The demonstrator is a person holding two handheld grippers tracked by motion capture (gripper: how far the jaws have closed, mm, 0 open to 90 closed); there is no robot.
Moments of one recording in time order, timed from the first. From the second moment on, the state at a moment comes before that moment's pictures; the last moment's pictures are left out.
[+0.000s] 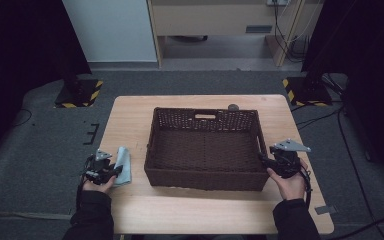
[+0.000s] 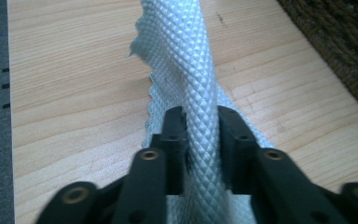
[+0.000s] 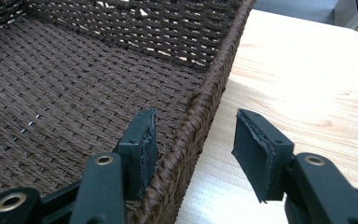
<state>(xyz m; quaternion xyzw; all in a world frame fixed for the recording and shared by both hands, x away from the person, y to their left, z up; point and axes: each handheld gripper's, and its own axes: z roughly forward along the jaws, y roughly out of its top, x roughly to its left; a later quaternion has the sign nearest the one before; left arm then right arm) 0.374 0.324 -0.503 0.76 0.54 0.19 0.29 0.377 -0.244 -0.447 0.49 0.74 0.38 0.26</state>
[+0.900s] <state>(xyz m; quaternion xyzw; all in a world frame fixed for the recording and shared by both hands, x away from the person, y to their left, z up) 0.408 0.300 -0.457 0.74 0.51 0.23 0.37 0.396 -0.242 -0.450 0.47 0.77 0.37 0.22</state>
